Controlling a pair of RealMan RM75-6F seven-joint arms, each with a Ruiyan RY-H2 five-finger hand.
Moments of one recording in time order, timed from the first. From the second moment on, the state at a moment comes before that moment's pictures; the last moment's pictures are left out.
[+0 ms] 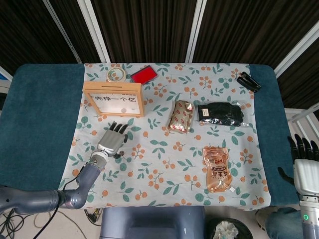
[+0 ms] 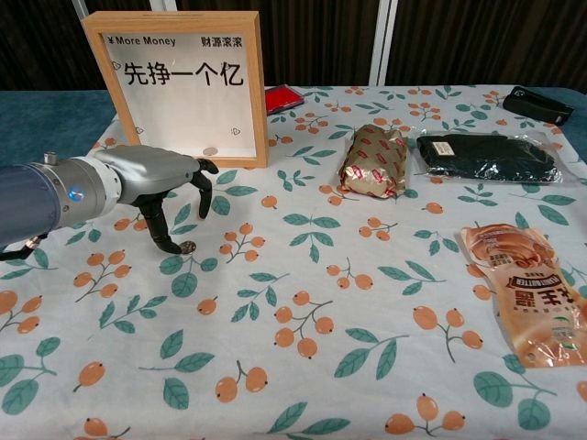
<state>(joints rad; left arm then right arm) -0.93 -1.61 -0.07 -1.47 0.68 0.93 0.71 0.08 -1.24 0.14 -1.44 -1.41 1.52 -0.14</state>
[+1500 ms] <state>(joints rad) -0.94 -1.62 -0.04 -1.47 0.68 0.93 0.73 0.07 -1.24 0.15 -1.45 -1.39 1.53 -0.14</state>
